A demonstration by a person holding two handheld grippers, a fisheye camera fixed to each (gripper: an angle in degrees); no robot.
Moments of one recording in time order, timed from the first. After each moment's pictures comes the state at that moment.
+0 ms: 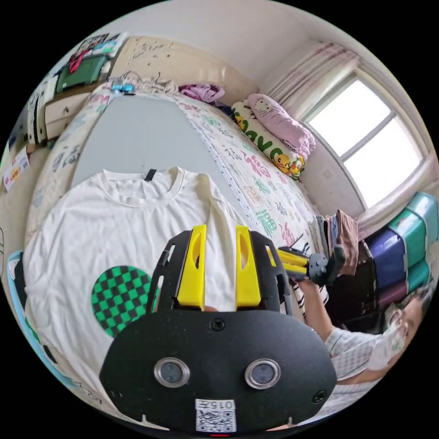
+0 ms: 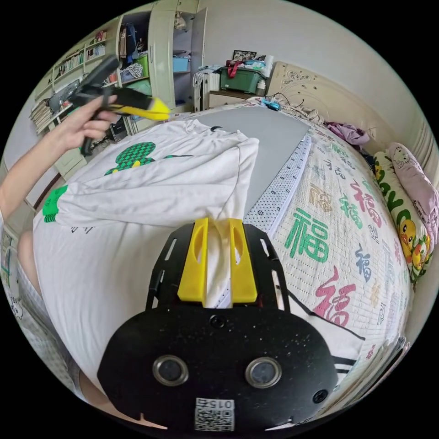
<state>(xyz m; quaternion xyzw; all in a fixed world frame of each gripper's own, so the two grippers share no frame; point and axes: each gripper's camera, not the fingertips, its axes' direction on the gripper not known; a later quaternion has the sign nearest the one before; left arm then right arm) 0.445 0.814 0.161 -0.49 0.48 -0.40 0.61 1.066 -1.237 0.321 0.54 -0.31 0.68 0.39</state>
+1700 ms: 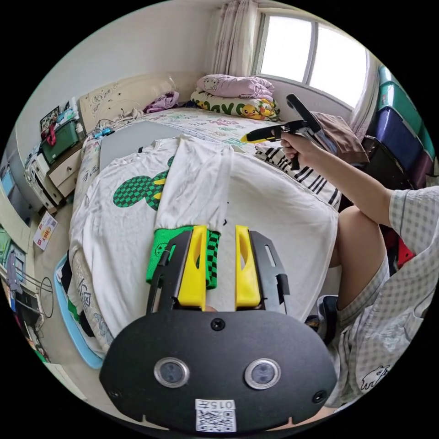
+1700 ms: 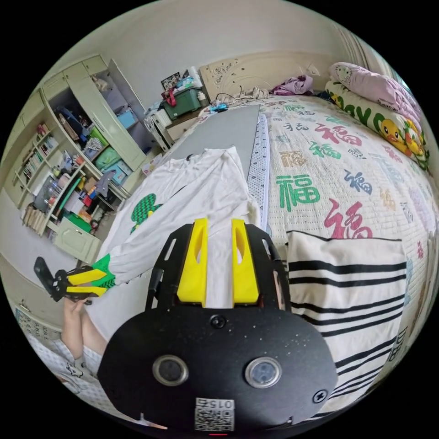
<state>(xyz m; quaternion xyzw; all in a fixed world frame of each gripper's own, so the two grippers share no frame) 0.442 0.682 -0.277 -0.44 0.50 -0.19 0.72 0.970 -1.178 0.364 0.50 -0.43 0.74 0.17</state>
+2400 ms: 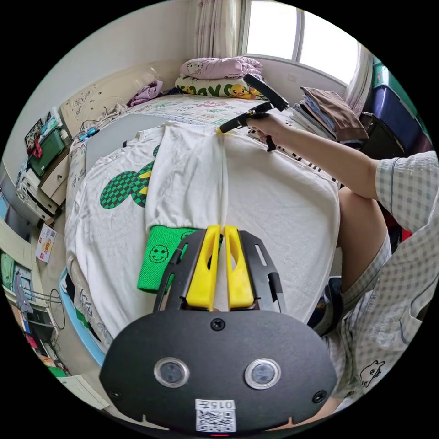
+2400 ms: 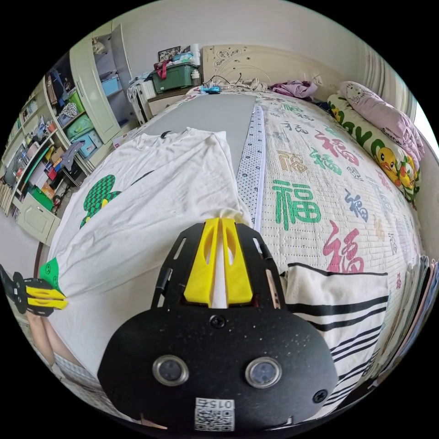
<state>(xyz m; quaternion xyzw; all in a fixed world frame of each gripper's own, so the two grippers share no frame) 0.414 0.654 -0.251 -0.46 0.53 -0.13 0.70 1.039 -1.210 0.347 0.43 -0.41 0.76 0.28</state>
